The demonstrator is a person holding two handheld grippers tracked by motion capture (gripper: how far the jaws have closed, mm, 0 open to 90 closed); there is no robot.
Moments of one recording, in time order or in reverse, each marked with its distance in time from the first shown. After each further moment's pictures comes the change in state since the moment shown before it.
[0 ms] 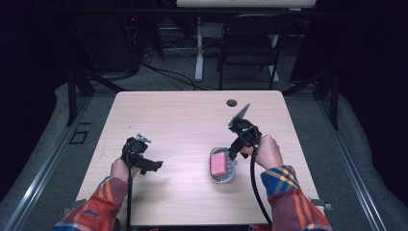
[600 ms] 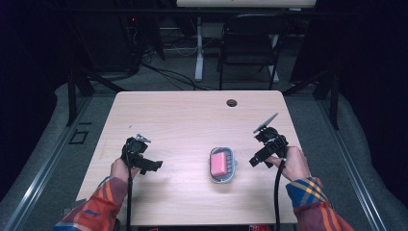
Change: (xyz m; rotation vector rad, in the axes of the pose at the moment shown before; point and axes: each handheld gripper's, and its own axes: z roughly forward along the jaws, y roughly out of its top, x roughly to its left) left arm 0.000 0.000 0.000 0.001 0.003 -0.005; right arm -0.042 -0.067 -0.009 -0.112 -0.087 0.001
